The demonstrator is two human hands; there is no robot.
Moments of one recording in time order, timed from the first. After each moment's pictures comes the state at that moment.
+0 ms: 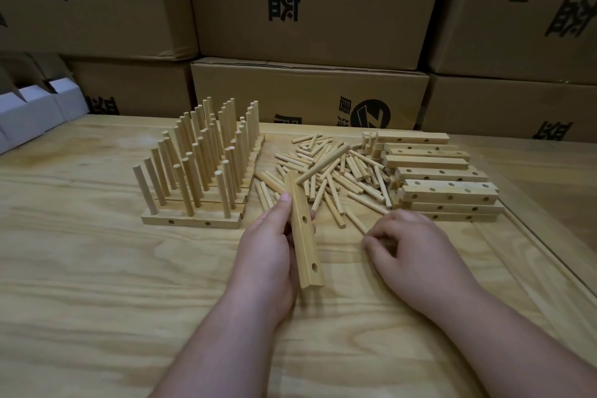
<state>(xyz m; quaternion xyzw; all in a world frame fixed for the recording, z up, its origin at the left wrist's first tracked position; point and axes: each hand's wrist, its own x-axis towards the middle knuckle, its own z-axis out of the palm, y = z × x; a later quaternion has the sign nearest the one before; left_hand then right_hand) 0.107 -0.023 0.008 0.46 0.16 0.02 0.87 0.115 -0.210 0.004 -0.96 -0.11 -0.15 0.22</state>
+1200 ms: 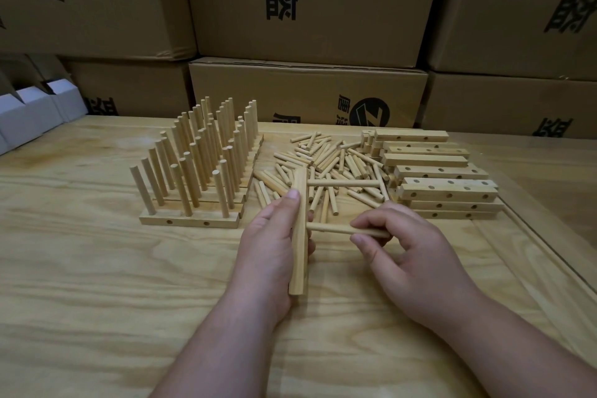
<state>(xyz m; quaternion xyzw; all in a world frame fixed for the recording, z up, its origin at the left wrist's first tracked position) 0.106 -0.023 0.004 0.52 0.11 0.06 0.85 0.102 -0.205 0.008 -0.83 -0.29 -0.23 0.41</state>
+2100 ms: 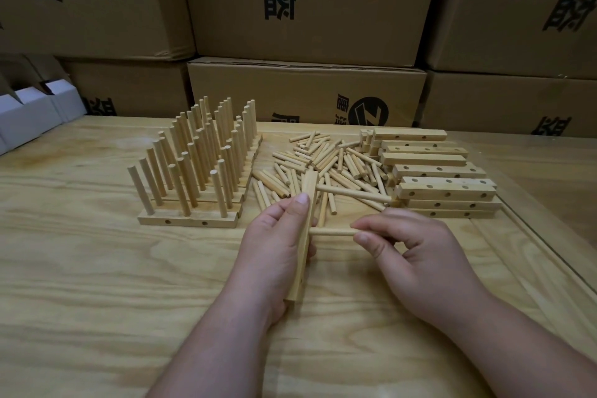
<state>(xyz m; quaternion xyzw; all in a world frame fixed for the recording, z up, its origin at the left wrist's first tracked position) 0.101 -0.021 0.005 0.57 0.03 0.03 0.82 0.099 -0.211 0.014 -0.84 -0.27 -0.25 0.39</state>
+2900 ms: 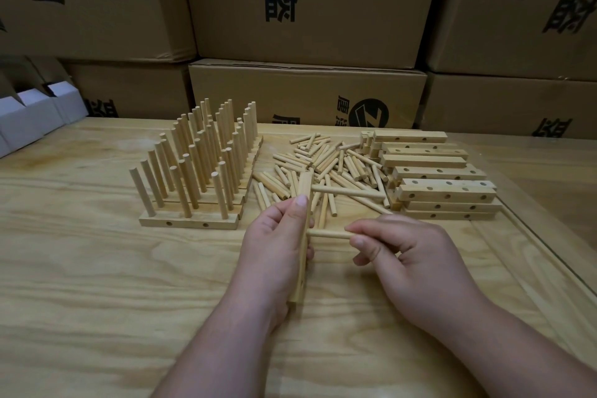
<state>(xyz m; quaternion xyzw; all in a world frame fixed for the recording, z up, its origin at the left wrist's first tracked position) 0.098 -0.024 0.007 0.58 0.06 0.06 0.81 0.093 -0.204 0.014 -0.84 -0.26 -0.23 0.42</state>
